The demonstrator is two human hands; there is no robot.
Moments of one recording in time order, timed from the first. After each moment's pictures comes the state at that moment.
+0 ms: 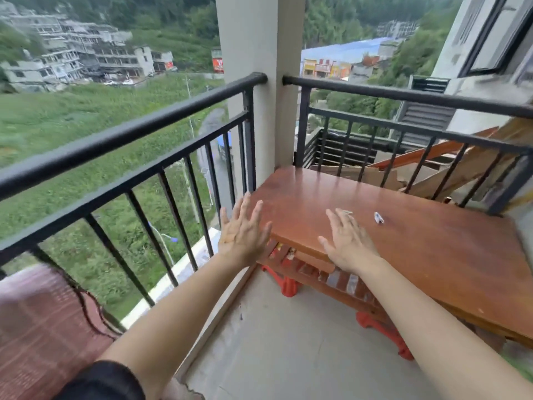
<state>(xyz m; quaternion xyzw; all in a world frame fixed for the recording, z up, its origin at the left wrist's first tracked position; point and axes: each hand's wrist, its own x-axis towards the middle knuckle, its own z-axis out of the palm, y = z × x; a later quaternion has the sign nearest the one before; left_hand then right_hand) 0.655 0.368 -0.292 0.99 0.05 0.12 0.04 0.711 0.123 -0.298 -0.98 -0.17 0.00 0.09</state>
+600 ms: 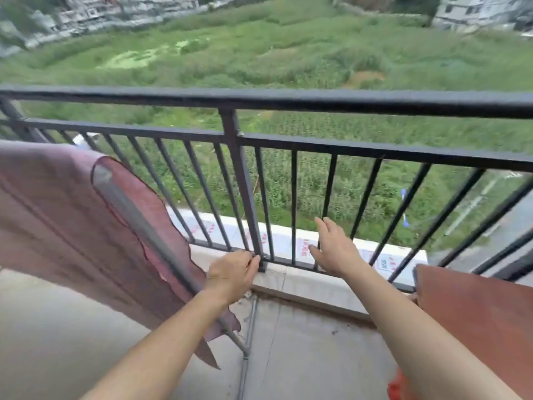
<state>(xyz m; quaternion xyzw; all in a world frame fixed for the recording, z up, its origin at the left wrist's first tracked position) 0.560 0.375 -0.358 0.76 0.64 0.08 0.08 0.813 0.431 -0.363 -0.65 -0.73 0.18 0.06</state>
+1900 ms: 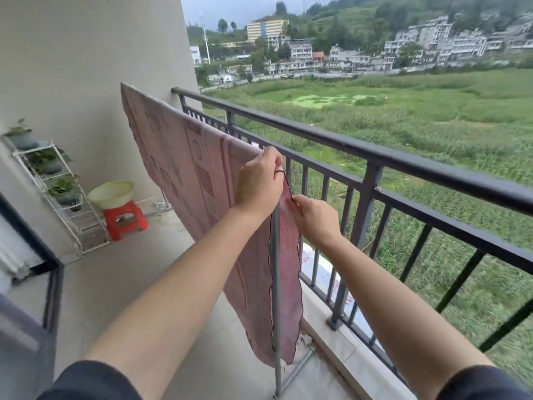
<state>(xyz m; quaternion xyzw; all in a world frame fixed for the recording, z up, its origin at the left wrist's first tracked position) 0.504 0.334 -0.115 0.48 0.74 0.40 -0.25 0.585 0.452 -0.217 -0.29 -0.89 0.08 0.33</state>
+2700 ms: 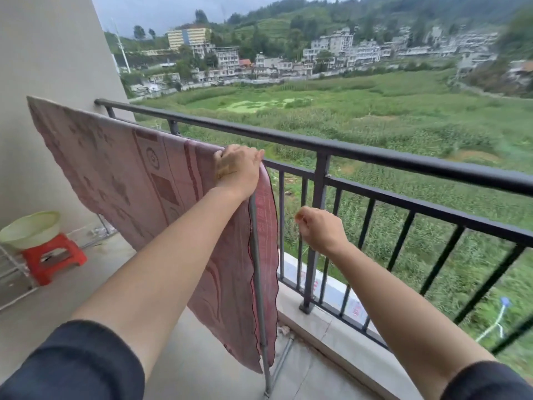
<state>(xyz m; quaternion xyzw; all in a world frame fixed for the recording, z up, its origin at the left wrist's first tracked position) 0.475 0.359 -0.106 0.56 0.78 0.22 -0.19 0.657 0.425 -0.236 -0.42 -0.87 0.05 0.24</state>
